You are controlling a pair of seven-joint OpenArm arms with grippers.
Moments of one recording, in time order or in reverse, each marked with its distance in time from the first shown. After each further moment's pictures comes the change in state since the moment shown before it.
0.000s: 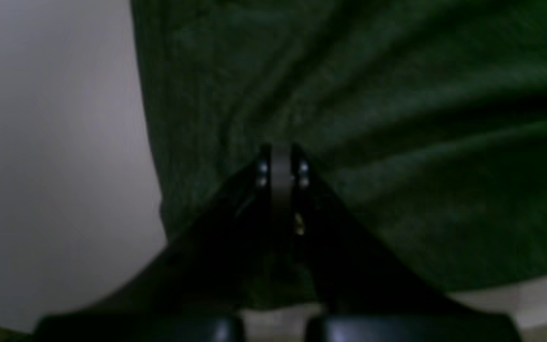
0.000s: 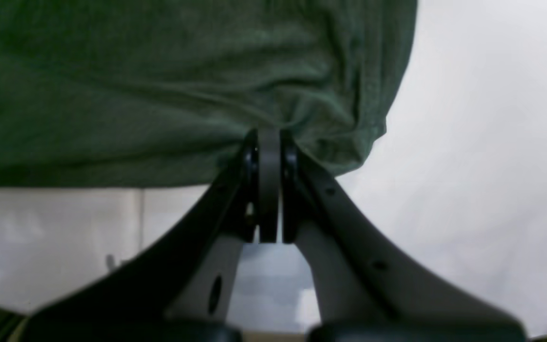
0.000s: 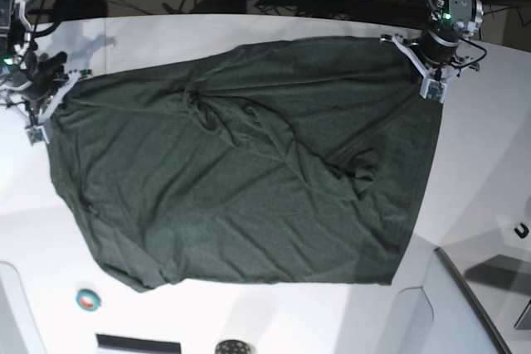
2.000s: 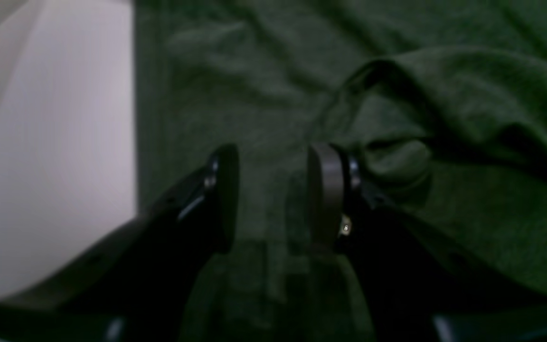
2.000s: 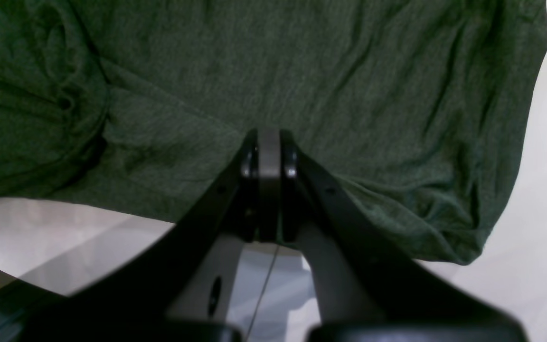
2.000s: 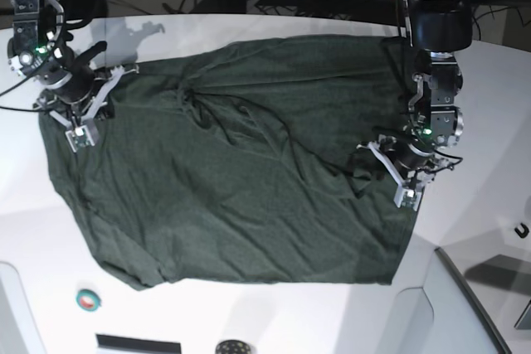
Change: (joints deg) left arm -30.8 1.7 7.6 -21.9 0.8 0.2 2.6; right arm -1.9 -4.3 -8.0 6.7 -0.1 0.1 2.9
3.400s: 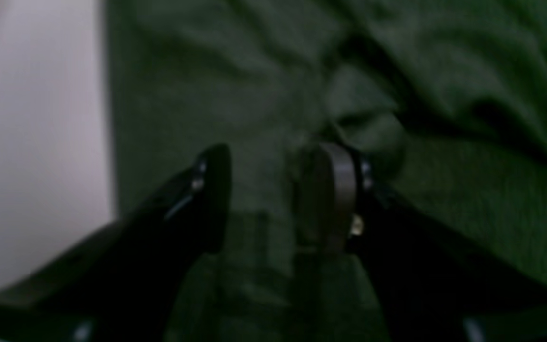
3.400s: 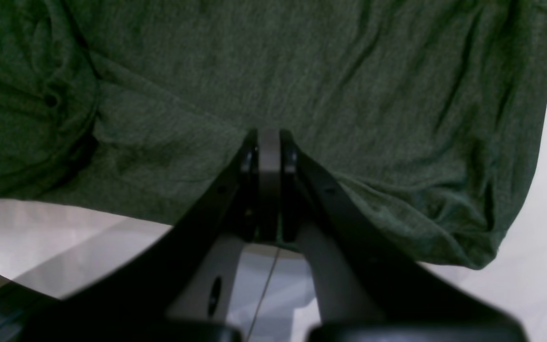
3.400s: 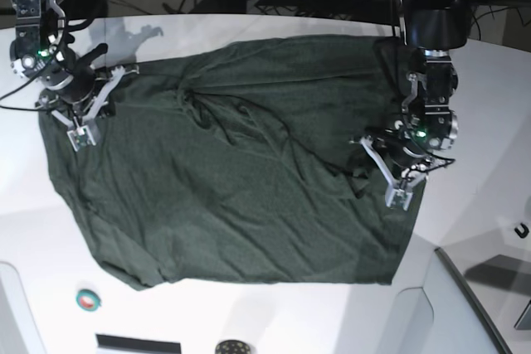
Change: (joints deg) left arm 0.4 1.3 1.9 4.6 -1.0 -0.1 9.9; right arm 1.1 0.0 -0.3 -2.8 0.0 0.0 0.0
